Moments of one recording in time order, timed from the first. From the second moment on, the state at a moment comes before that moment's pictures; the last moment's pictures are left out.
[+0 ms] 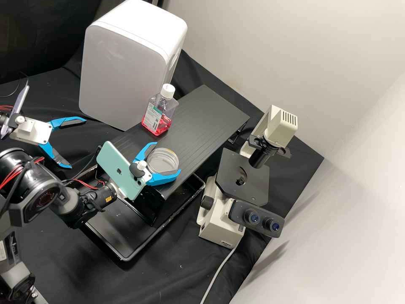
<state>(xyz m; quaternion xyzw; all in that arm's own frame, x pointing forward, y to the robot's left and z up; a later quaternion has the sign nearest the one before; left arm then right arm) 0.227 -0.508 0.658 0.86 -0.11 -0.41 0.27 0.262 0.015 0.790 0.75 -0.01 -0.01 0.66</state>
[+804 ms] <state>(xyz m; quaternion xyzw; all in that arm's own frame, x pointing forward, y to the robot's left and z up) 0.228 -0.509 0.658 0.86 -0.12 -0.41 0.27 0.263 0.015 0.790 0.76 -0.01 -0.01 0.66</state>
